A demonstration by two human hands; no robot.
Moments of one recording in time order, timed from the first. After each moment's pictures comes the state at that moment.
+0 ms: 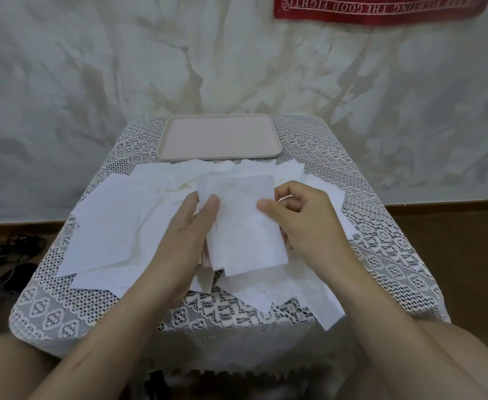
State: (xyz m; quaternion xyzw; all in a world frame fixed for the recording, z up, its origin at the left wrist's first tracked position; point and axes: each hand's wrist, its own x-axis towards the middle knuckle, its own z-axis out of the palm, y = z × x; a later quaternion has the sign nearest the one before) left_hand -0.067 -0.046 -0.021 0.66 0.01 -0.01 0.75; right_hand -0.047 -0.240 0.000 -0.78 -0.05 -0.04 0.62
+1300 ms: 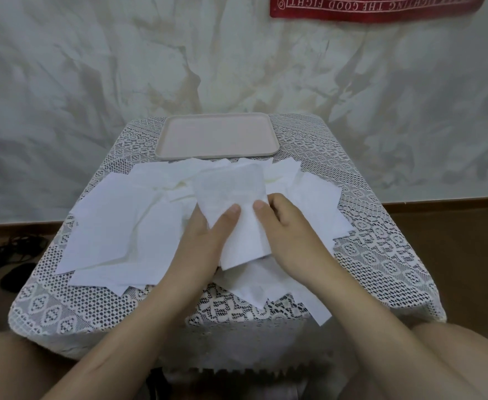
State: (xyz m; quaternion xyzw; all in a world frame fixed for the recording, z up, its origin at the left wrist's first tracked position) left_hand -0.070 -0.074 -0.030 0.70 0.01 0.02 0.71; right_hand -0.062 -0.227 -0.006 -0.82 -0.06 0.03 0.57
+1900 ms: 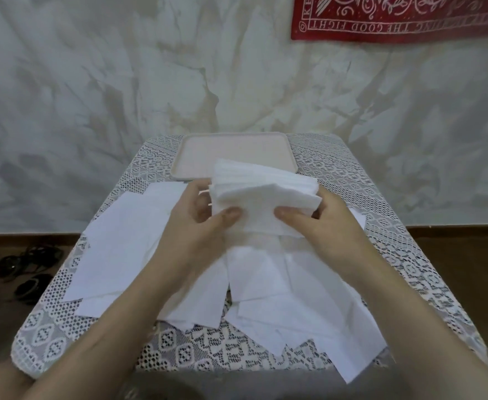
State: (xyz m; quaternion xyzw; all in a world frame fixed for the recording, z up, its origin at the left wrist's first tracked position) left_hand -0.018 -0.034 -0.009 0.68 -0.06 0.06 0.73; right_hand -0.006 -0.253 0.008 -0.74 -0.11 -0.01 0.66
